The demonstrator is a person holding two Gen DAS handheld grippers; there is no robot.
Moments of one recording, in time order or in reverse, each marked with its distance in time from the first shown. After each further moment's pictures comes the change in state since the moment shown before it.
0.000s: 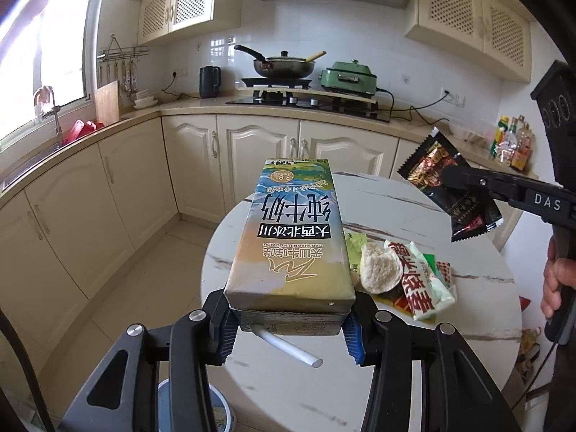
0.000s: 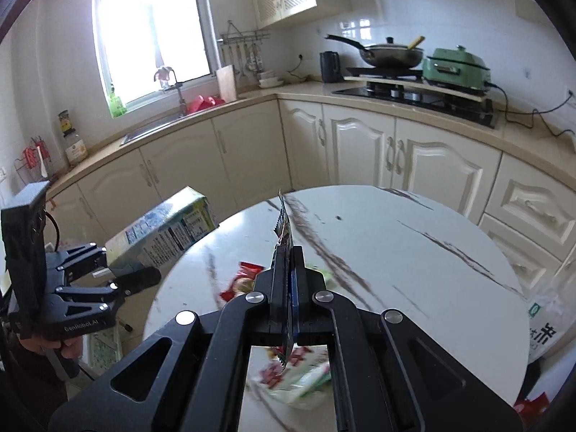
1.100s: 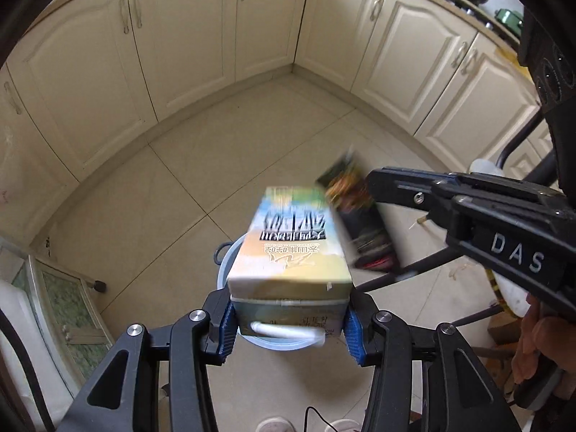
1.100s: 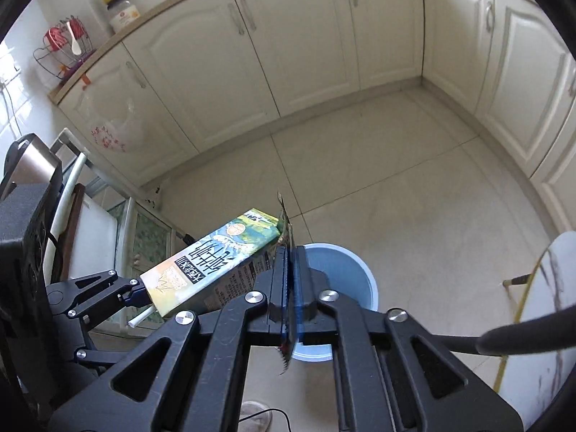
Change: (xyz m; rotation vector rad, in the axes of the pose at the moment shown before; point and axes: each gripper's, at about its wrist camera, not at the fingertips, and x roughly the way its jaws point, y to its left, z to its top) left arm 0.026 0.243 -0.279 -0.387 0.467 0.231; right arm 0.358 0.282 -0.170 -0.104 0.498 0.284
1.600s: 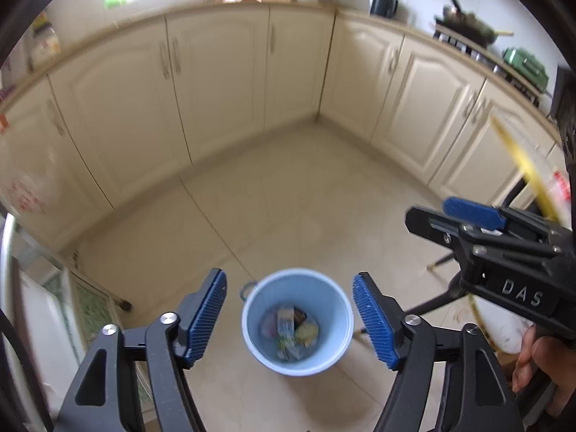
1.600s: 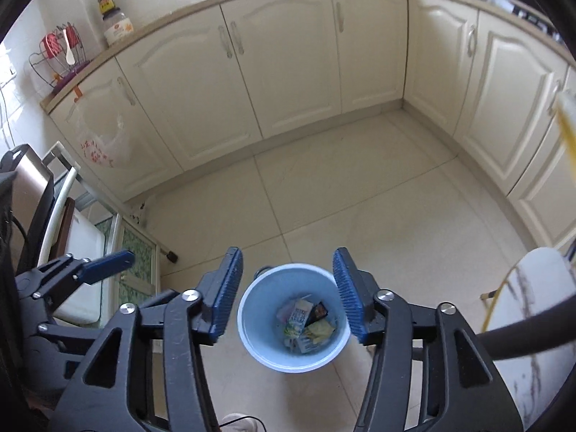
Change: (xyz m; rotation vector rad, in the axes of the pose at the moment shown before) left arm -0.110 -0.021 0.001 -0.074 -0.198 0.105; right arm -0.071 0.017 0.008 -0.023 -0.145 -0.142
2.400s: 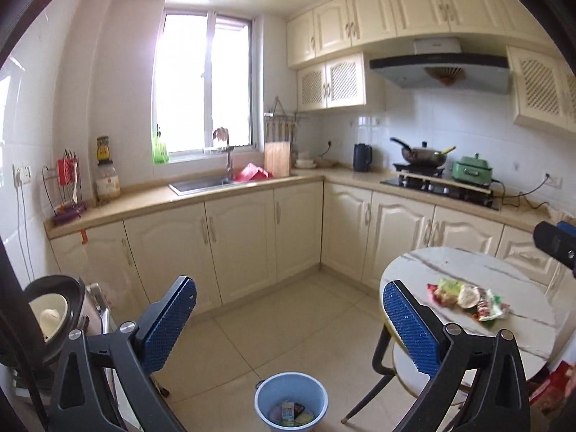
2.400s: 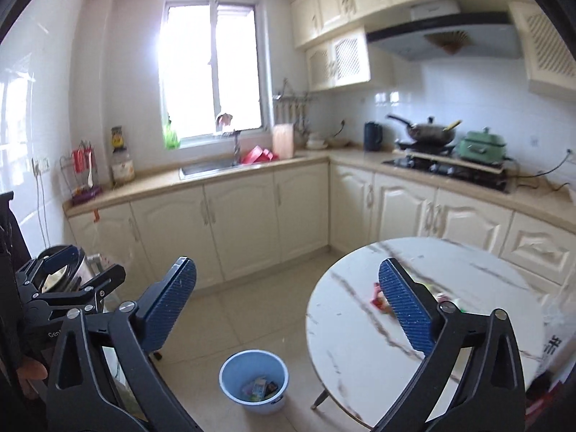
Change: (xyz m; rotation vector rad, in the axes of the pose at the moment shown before) left arm -0.404 -0.195 -0.273 0.048 -0.613 0.086; right arm -0.445 0.018 -0.084 0.042 -0.623 -0.232
